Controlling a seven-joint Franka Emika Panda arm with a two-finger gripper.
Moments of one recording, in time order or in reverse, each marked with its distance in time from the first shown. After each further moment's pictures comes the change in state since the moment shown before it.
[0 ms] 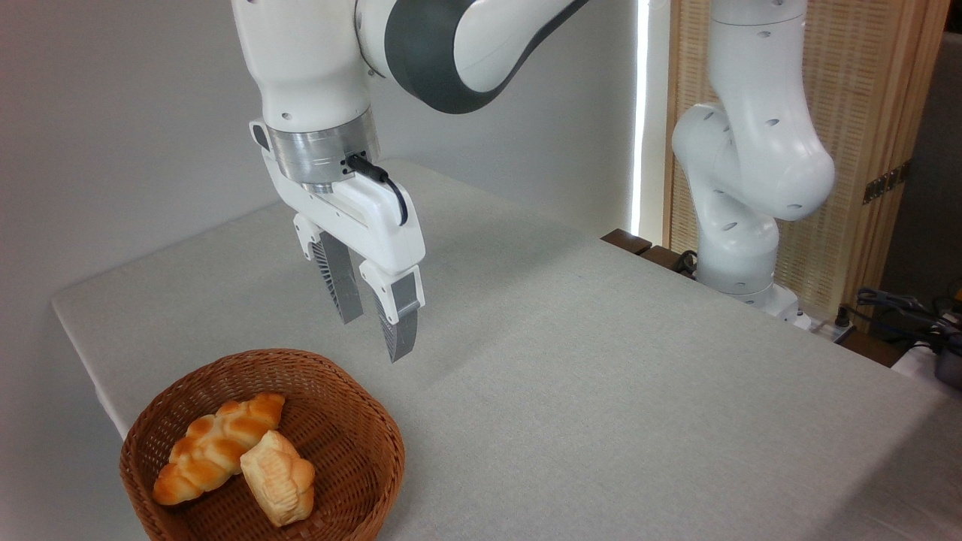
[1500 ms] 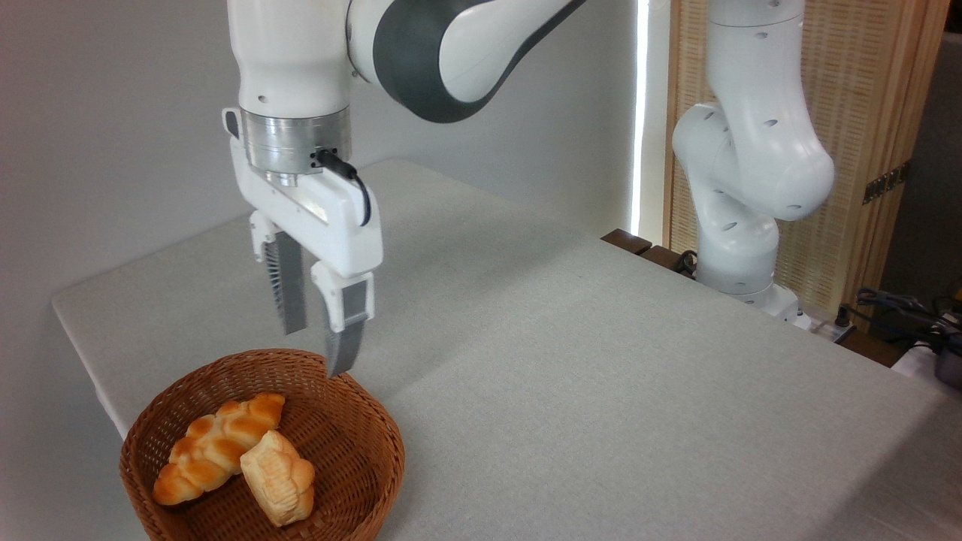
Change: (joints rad) arm -0.008 0.024 -0.008 0.002 0.000 0.230 0.000
